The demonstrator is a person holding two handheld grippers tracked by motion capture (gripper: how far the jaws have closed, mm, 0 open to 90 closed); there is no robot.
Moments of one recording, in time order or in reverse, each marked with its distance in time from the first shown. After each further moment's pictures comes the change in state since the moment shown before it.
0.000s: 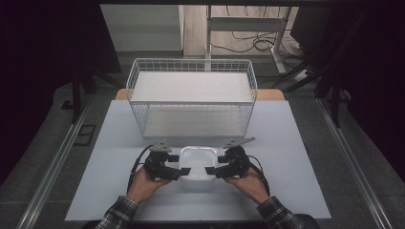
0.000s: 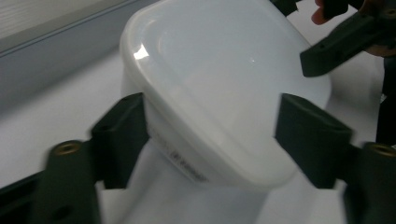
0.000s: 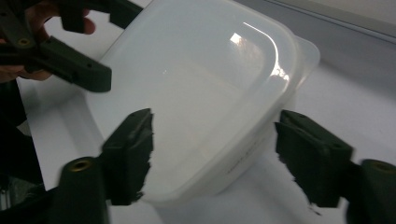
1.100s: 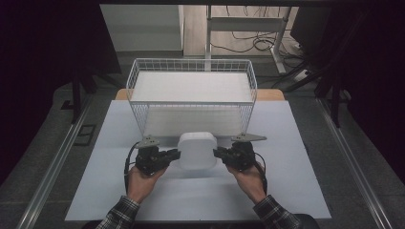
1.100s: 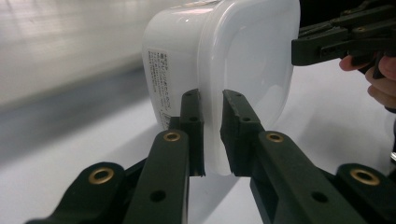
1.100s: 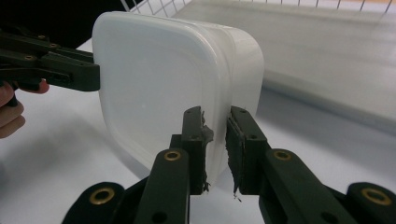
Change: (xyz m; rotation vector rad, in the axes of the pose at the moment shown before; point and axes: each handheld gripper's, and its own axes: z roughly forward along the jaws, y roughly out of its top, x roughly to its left) left arm 0.004 0.011 -0.022 -0.185 0.113 -0.102; right arm 0.003 0.014 -0.020 -0.220 -0.149 0.036
